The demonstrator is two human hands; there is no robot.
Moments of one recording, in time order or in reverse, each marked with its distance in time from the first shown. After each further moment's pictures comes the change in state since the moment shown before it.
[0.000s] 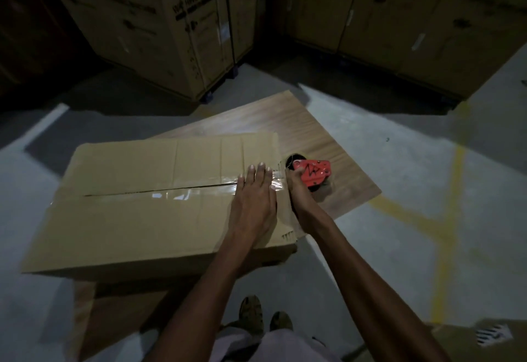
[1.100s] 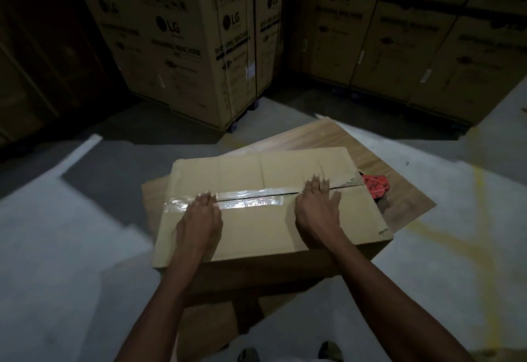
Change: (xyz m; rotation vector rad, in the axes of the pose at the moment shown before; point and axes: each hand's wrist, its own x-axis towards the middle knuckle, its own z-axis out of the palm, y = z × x) left_hand -0.091 -0.291 -0.099 -0.012 0.109 -0.230; right_hand -0.033 0.014 0.179 -1.502 0.299 -0.290
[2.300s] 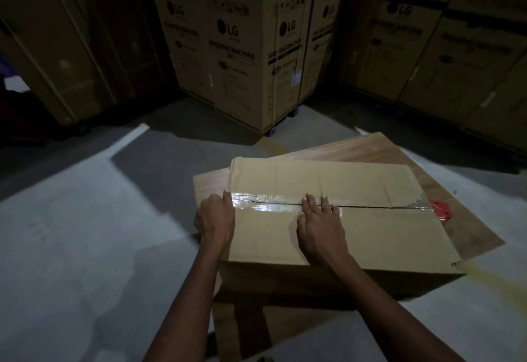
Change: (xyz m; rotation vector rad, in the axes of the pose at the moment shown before) left_hand 0.020 -0.095 -0.013 -0.259 0.257 -0.446; right_hand -0.029 -0.120 0.032 -0.054 0.010 -0.286
